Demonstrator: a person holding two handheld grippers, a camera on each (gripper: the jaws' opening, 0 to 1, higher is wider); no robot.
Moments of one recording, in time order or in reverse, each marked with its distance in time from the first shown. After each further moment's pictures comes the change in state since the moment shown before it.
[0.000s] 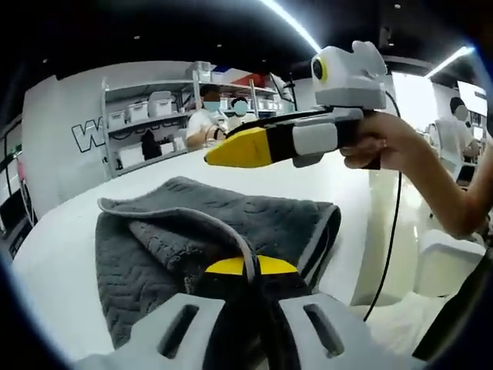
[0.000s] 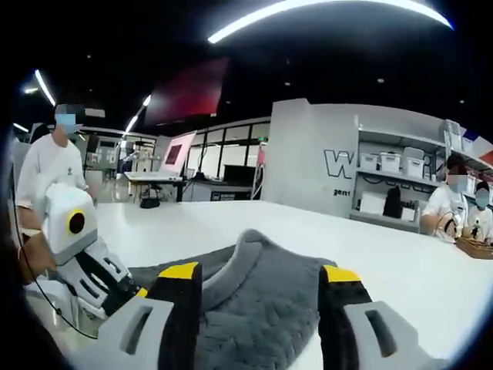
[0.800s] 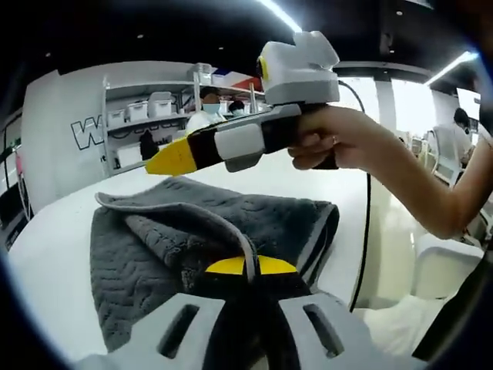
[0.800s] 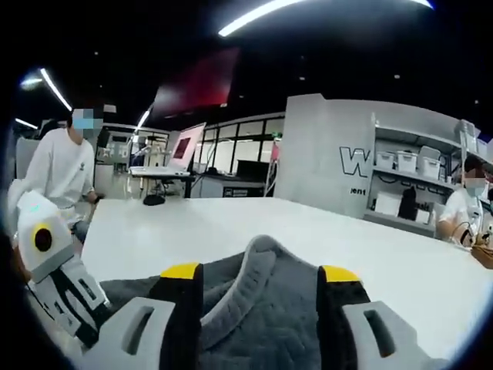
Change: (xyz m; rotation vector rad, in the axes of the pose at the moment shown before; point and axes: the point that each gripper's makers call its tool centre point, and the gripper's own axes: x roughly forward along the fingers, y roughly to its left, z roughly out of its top) left arm 0.002 -0.002 -0.003 -0.023 -0.025 -0.019; right arm 0.061 0.007 0.000 -0.020 0.031 0.073
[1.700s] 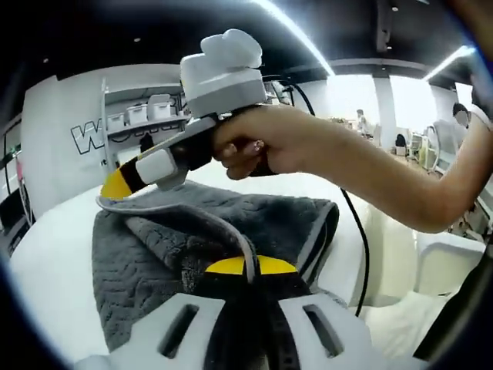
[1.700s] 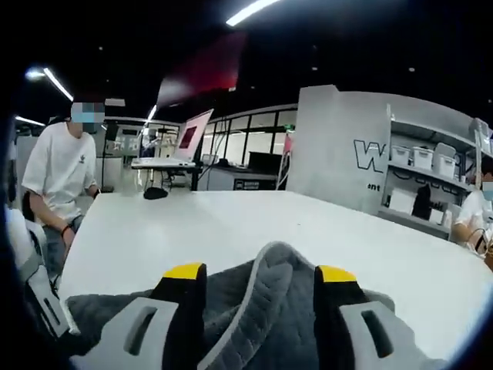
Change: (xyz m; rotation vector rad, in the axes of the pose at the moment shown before) left arm 0.001 -0.001 0.001 0.026 0.000 0.010; right arm 0.066 0.011 -0.005 -0.018 0.050 0.072
